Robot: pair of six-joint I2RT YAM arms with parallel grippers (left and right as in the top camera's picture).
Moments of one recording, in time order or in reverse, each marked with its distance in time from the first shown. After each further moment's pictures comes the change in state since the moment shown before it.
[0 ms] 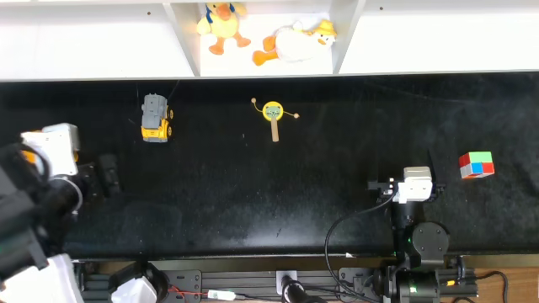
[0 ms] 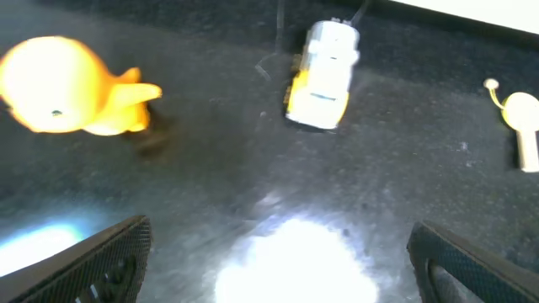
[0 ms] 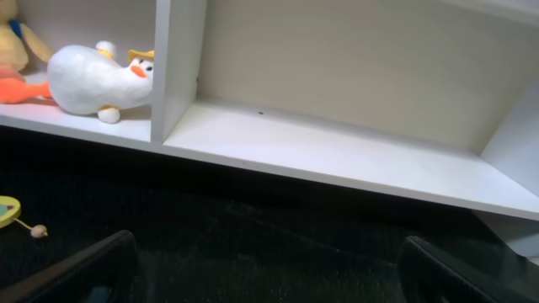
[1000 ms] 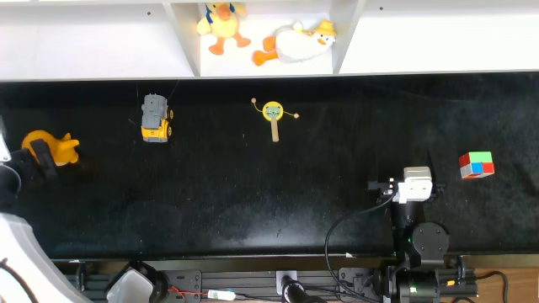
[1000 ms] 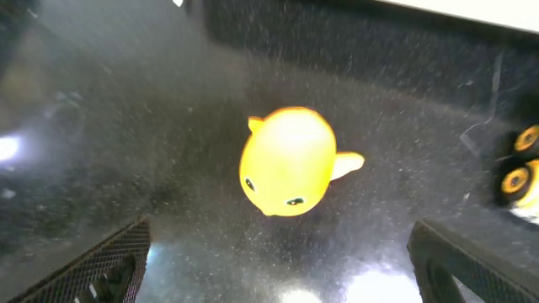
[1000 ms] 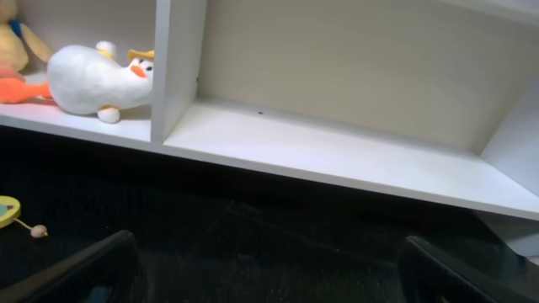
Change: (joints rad) left arm 0.301 0.266 -0.074 0.436 -0.089 0.214; right arm 0.000 0.000 0.000 0.000 0.000 0.000
